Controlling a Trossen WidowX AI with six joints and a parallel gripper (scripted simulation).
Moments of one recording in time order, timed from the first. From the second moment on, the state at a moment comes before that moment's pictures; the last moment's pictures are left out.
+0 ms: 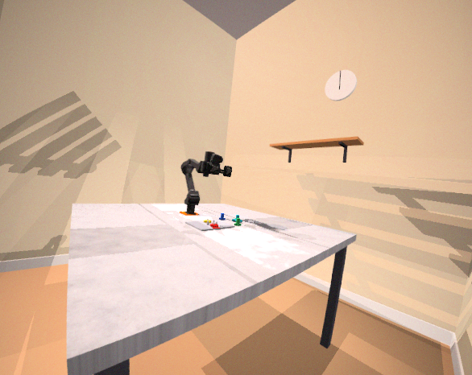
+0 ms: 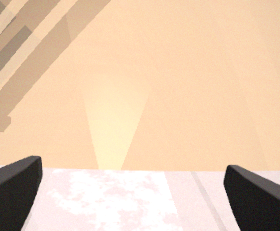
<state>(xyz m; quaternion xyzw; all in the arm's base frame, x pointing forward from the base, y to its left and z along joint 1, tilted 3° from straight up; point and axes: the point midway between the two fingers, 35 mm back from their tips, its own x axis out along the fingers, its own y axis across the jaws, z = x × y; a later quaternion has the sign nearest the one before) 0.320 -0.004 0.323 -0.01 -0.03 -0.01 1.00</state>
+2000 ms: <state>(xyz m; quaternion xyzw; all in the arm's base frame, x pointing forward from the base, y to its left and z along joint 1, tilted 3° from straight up) 0.362 0.125 0.098 -0.11 0.67 0.12 0.73</state>
